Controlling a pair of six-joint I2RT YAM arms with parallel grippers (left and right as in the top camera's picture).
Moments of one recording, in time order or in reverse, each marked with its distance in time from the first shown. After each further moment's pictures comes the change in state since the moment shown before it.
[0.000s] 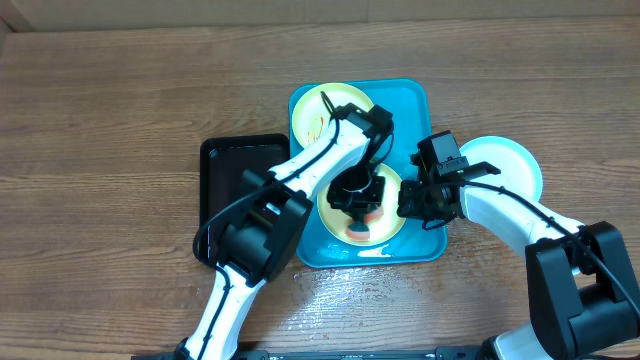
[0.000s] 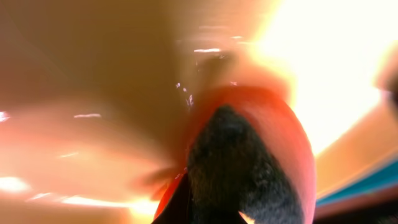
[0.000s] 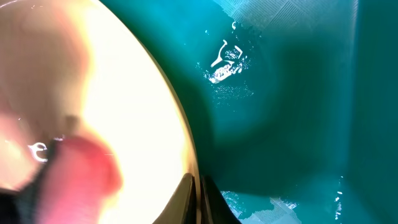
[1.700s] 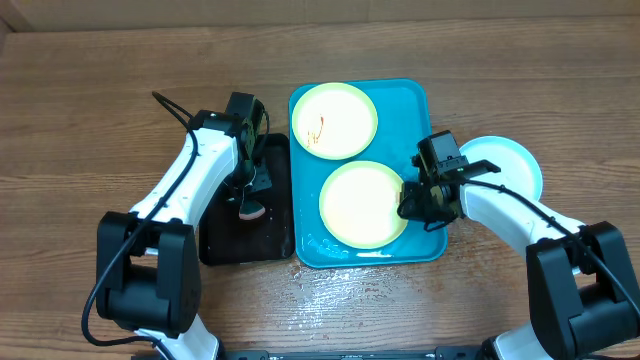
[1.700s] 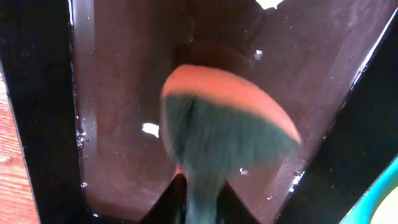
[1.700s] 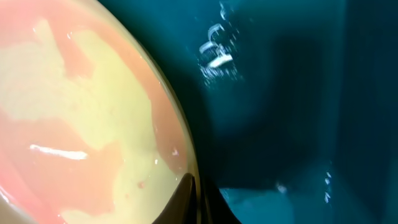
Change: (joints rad) left arm 0.432 -0.480 -0.506 0.224 -0.363 -0.076; right arm 0.000 0.000 0.017 -0.064 0.011 0.000
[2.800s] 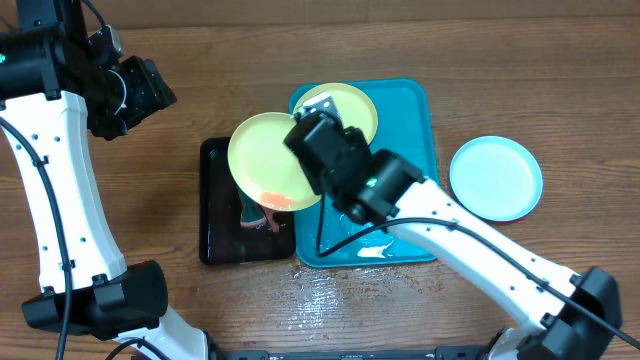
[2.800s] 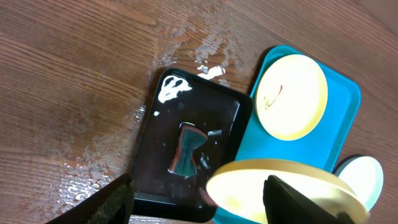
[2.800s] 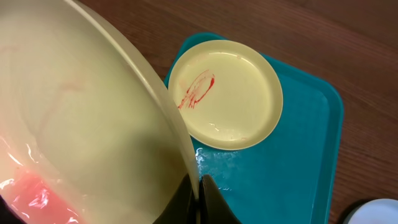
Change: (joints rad) left arm 0.413 0.001 0.940 -0.555 0.286 0.196; right arm 0.565 -0.016 0.613 -0.187 0.625 -0.119
